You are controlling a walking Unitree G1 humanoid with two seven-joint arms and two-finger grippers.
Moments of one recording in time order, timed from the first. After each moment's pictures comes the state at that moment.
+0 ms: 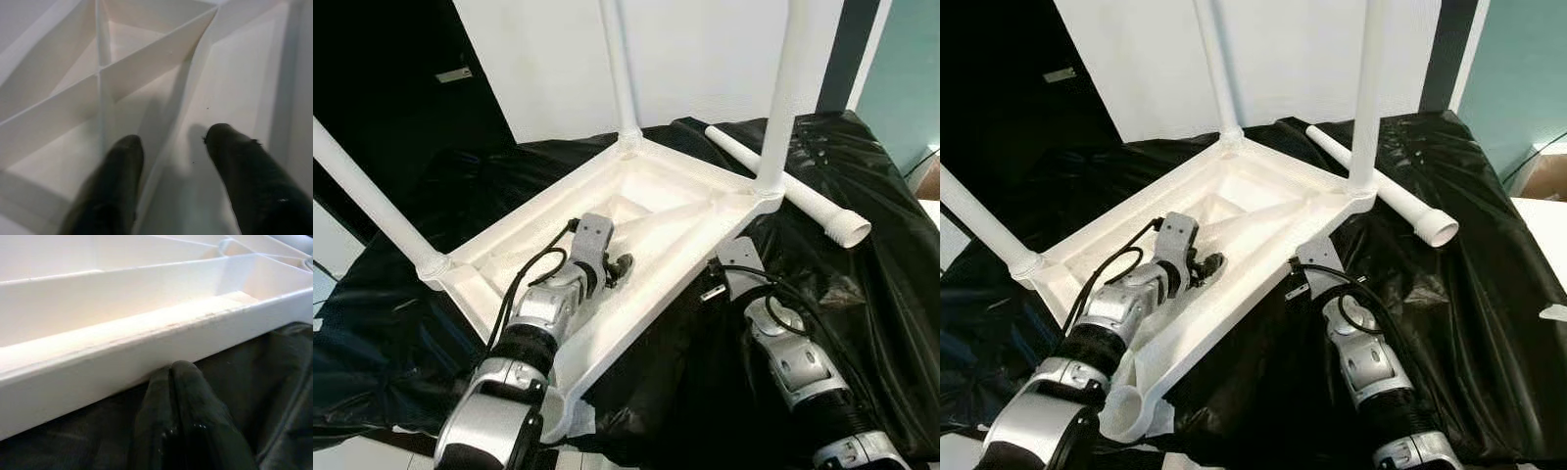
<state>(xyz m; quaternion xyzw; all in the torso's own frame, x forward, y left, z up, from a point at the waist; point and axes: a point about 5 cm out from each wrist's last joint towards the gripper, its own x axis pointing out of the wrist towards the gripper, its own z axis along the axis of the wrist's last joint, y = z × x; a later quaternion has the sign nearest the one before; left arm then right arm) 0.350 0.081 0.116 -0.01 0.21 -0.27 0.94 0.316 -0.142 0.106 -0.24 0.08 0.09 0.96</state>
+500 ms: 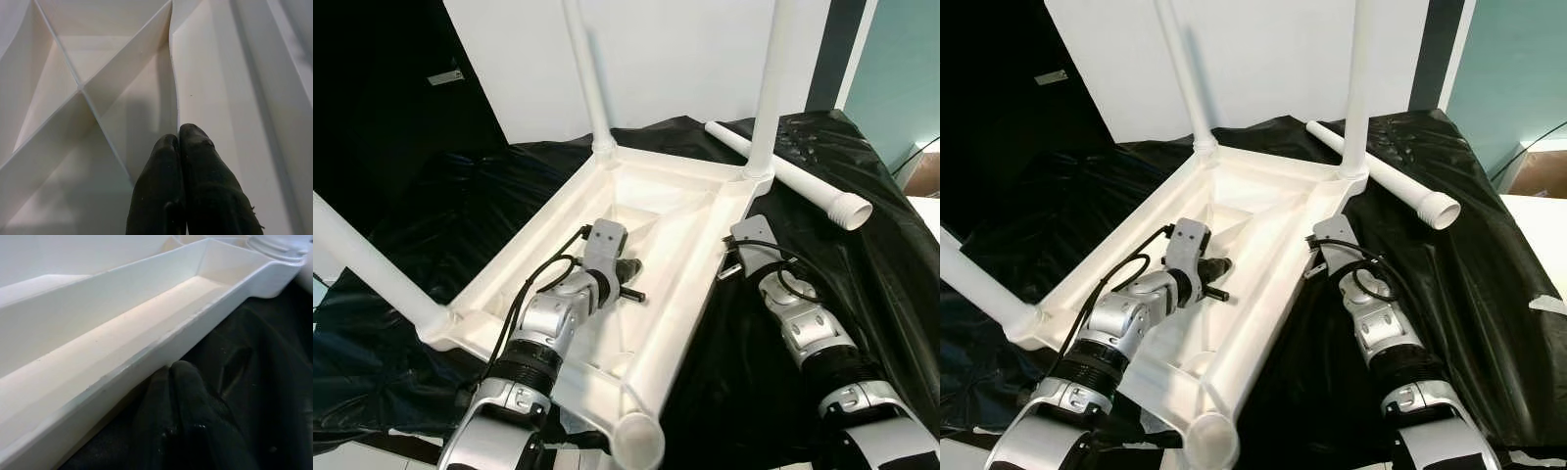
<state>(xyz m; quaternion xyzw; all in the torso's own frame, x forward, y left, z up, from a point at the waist) 0.332 0.070 0.116 -0.01 0.22 -0.30 0.93 0.351 -0.151 0.112 -0.25 0.09 0.11 0.96</state>
